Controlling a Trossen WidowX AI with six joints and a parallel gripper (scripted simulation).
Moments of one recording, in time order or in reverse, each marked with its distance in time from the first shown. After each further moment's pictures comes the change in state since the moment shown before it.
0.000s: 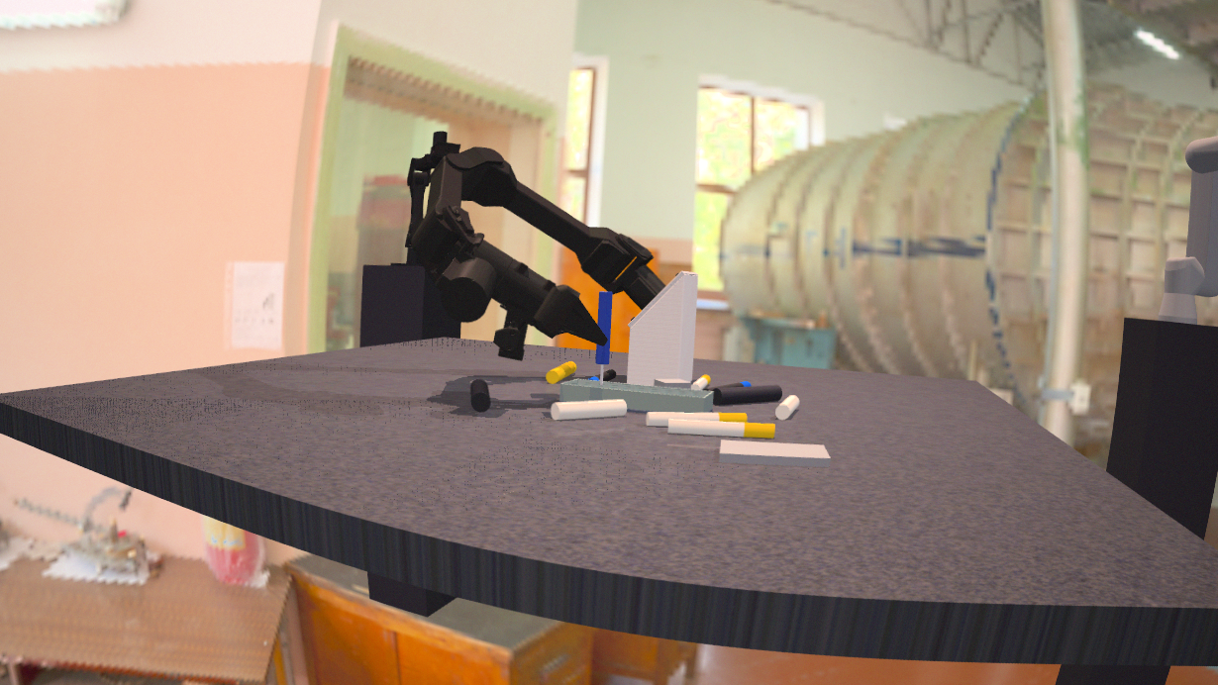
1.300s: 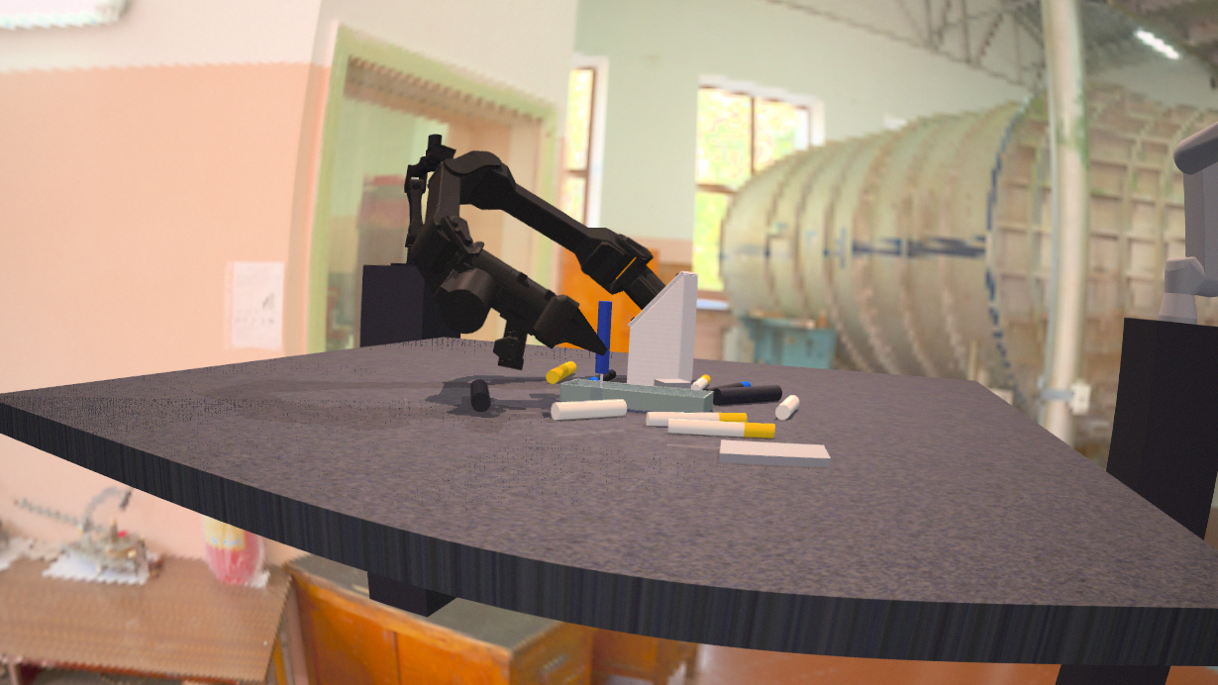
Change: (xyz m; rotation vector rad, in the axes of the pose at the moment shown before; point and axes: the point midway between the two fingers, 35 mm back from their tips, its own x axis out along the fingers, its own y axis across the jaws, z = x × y) arm 0.006 0.000 0.010 0.000 -0.001 0.000
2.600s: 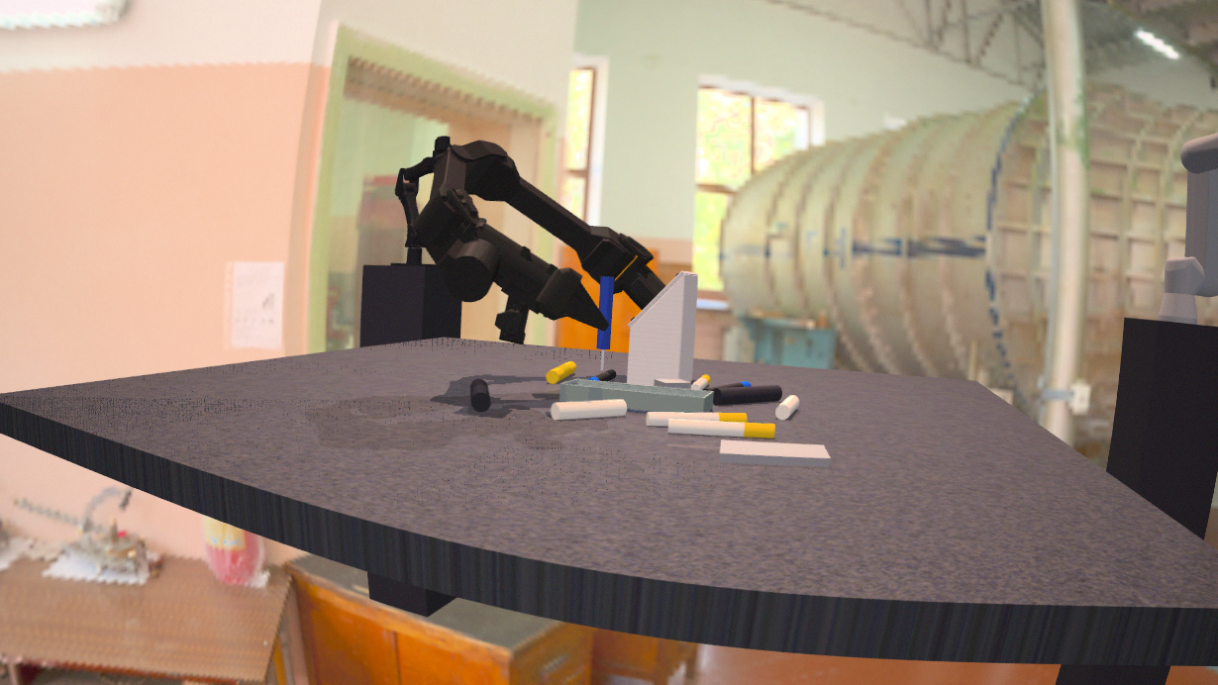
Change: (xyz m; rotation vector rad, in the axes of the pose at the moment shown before) arm -0.015 0.000 -0.027 -0.014 -0.011 0.000
